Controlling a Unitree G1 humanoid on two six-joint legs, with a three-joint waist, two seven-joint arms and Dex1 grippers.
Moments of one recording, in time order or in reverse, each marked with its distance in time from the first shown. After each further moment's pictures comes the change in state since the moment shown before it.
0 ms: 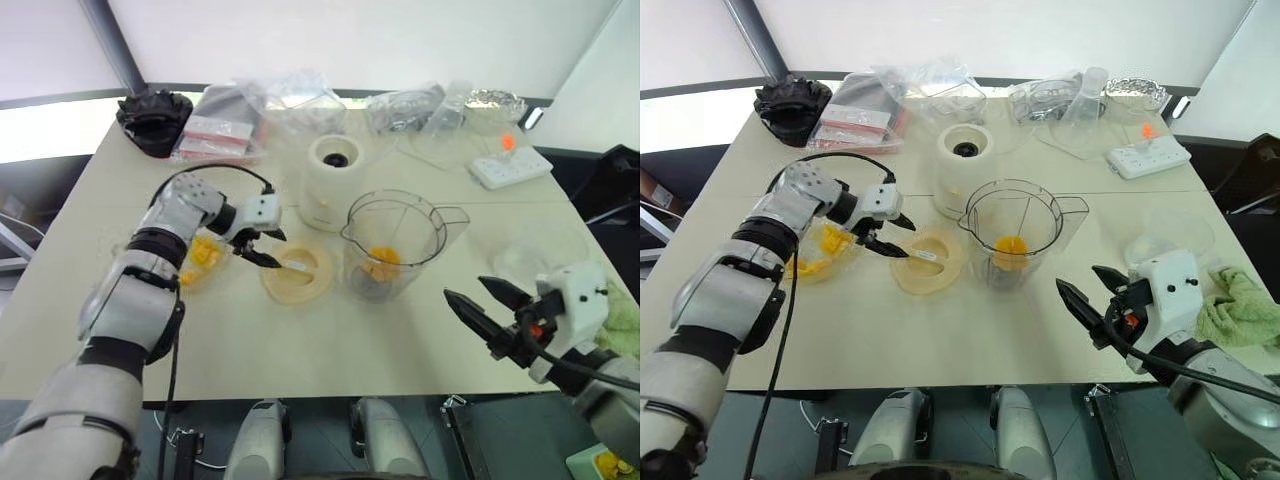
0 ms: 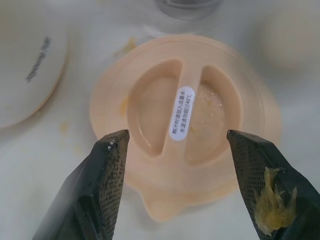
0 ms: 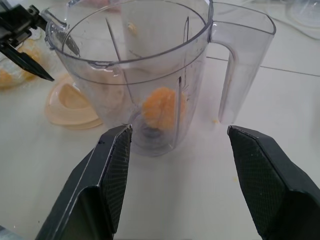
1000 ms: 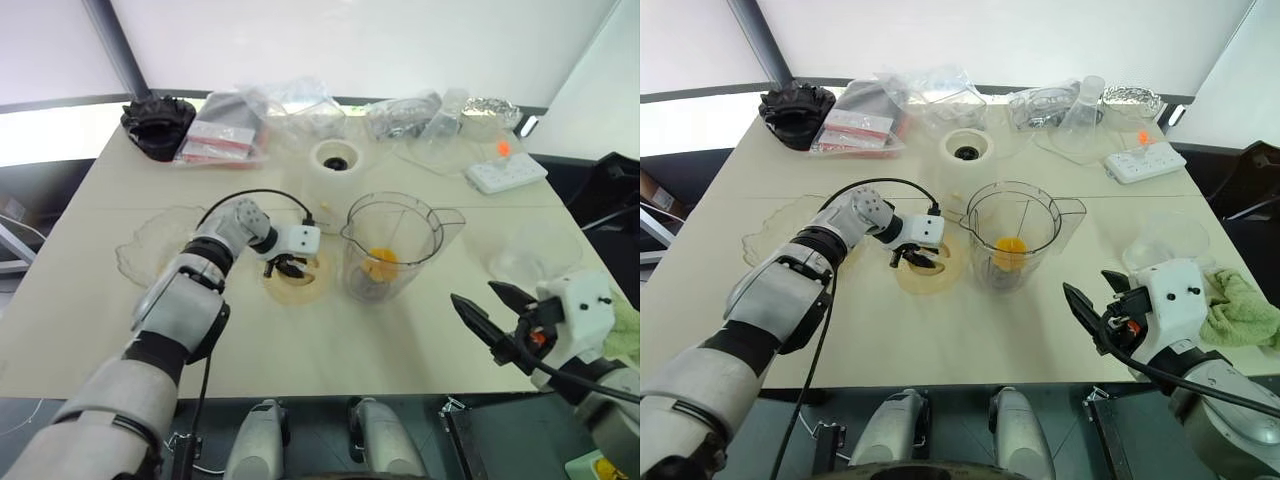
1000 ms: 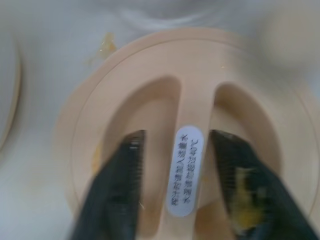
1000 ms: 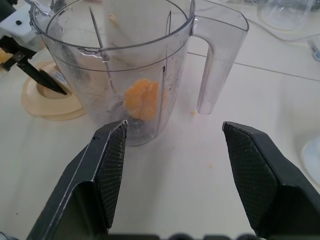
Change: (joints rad) left arm -0.032 -0.191 -0.024 0.134 0.273 0.017 0.213; right arm 0.129 -0.138 0.057 -0.001 0.001 -0.184 -0.130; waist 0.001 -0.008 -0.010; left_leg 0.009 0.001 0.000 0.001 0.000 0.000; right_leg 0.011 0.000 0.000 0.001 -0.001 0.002
